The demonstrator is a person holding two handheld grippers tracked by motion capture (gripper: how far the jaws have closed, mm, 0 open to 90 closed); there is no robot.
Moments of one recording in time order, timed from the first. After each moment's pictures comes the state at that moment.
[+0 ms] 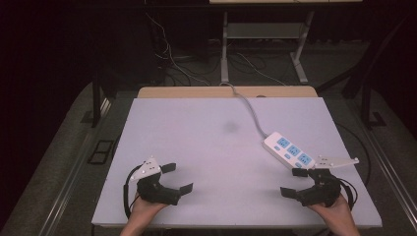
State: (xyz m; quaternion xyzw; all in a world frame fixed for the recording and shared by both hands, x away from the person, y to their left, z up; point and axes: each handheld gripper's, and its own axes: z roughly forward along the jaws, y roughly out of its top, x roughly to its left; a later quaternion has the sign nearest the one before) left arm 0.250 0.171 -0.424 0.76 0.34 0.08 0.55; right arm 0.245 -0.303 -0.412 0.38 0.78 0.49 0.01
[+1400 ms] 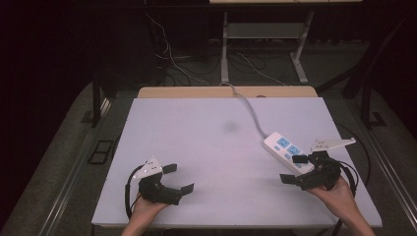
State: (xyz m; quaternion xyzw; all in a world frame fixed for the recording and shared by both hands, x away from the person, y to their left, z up) left arm 0.252 0.170 -0.428 0.76 0.34 0.07 0.55; right arm 0.276 -0.299 -0.381 0.38 0.81 0.46 0.01
